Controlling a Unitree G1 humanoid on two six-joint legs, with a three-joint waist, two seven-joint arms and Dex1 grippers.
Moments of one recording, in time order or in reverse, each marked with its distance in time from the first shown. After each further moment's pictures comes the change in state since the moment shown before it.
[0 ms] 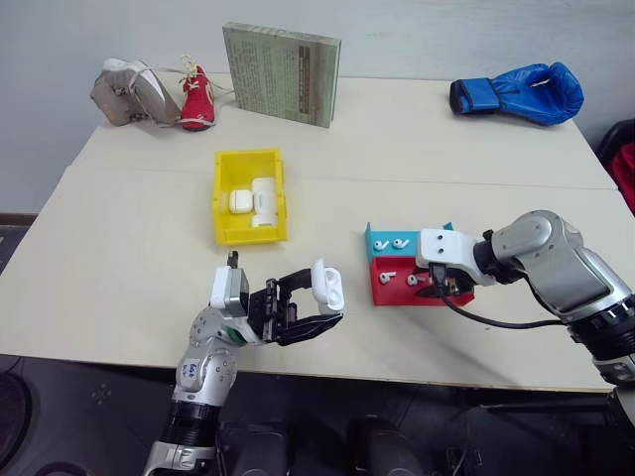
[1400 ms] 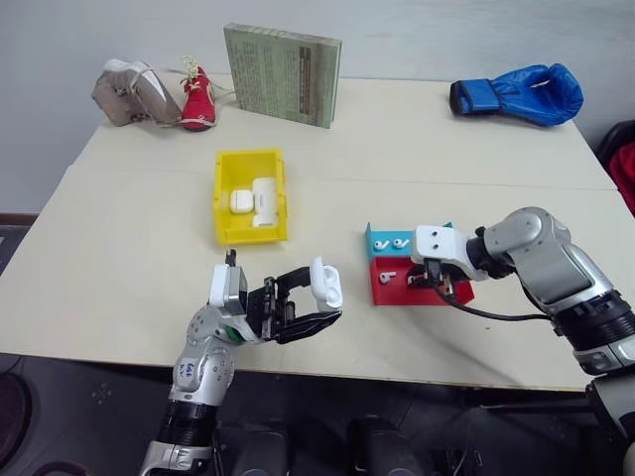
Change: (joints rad) left arm -0.003 0.017 -0.002 -0.020 -0.016 0.013 0.014; right arm 0.039 0.055 -0.103 0.032 0.036 -0.053 0.069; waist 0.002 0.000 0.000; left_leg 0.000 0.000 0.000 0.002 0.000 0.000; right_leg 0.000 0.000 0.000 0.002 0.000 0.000
